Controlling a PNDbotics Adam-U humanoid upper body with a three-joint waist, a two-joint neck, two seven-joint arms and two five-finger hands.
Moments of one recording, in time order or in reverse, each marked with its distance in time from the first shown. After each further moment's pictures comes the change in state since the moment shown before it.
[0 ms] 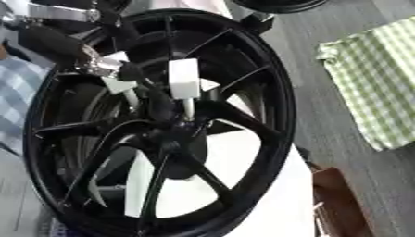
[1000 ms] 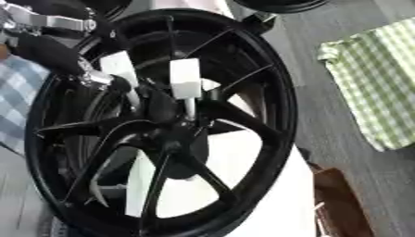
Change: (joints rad) left arm 0.025 0.000 0.007 0.061 -0.052 -0.043 -0.018; right arm -0.004 0.003 0.005 0.000 0.001 0.001 0.000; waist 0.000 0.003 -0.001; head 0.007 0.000
